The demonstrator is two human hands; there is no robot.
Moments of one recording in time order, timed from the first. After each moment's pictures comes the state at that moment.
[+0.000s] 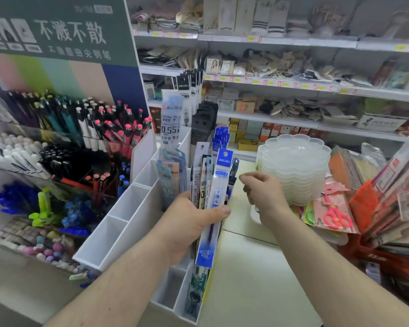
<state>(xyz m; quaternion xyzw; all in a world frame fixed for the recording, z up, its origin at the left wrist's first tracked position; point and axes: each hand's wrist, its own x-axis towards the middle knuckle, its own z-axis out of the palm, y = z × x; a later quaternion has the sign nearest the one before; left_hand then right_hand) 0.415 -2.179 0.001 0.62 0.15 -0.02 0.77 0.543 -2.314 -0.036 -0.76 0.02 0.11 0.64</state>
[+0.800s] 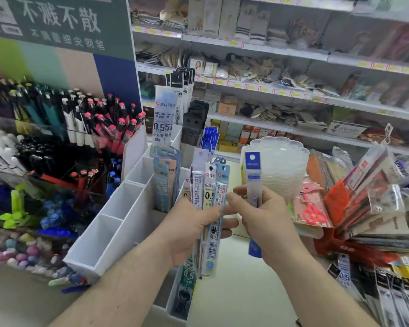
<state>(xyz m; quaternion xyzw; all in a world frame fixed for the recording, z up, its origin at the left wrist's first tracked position) 0.416 -2.183 -0.010 0.57 0.07 -0.10 0.82 0.444 -2.325 0.023 -0.71 -0.03 0.12 0.70</state>
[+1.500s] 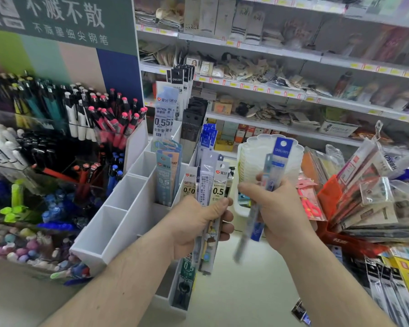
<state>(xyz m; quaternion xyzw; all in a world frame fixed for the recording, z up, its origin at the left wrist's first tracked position) 0.414 -2.184 -0.015 0.54 0.07 -0.14 0.83 0.454 -2.338 0.021 -0.70 0.01 0.08 0.70</state>
